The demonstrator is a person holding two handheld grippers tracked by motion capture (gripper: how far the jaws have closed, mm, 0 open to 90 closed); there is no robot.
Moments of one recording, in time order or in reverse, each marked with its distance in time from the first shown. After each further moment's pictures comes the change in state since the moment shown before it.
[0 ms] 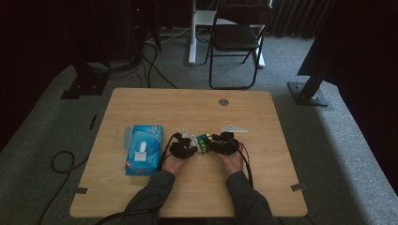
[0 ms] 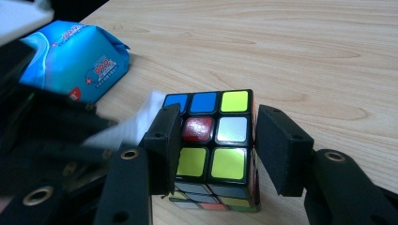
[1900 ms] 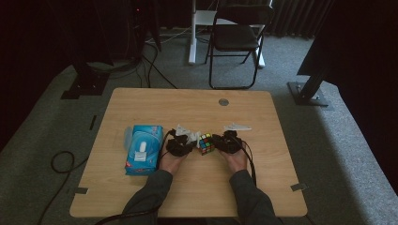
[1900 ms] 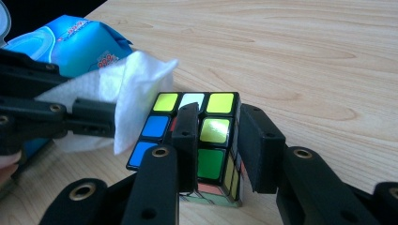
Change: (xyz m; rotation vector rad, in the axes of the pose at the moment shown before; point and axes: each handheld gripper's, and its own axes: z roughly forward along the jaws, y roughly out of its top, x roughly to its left) left arm -0.004 0.008 -0.029 -0.115 -0.030 0.000; right arm -0.012 0.004 -0.007 0.023 0.038 -0.017
